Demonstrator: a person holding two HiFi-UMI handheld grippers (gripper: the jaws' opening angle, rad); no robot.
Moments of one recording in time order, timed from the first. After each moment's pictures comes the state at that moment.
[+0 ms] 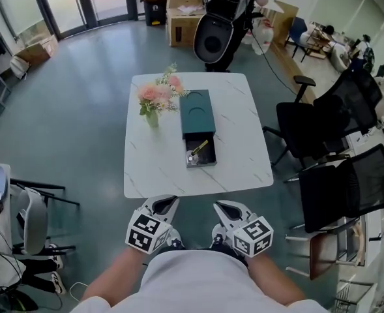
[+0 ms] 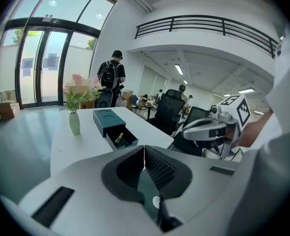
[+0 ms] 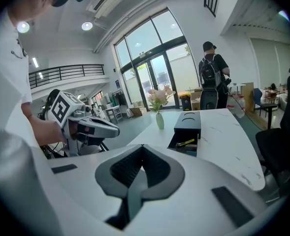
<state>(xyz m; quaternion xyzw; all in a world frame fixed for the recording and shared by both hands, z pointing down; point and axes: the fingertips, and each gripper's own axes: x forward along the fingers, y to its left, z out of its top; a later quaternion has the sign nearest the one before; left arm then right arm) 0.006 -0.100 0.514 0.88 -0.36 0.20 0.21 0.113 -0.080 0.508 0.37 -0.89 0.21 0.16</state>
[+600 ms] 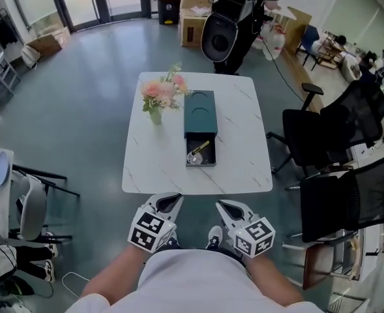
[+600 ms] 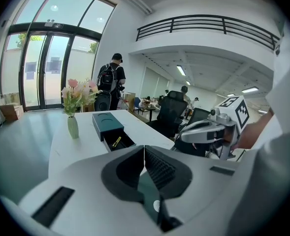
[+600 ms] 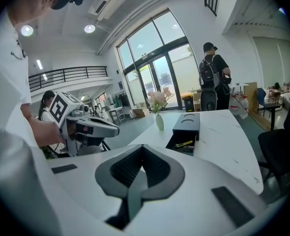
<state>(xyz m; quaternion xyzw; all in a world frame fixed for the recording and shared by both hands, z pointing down) 0.035 -0.099 0.503 0.88 -0.38 0.20 0.20 0.139 -0.086 0.504 0.36 -0.90 0.21 0.15</state>
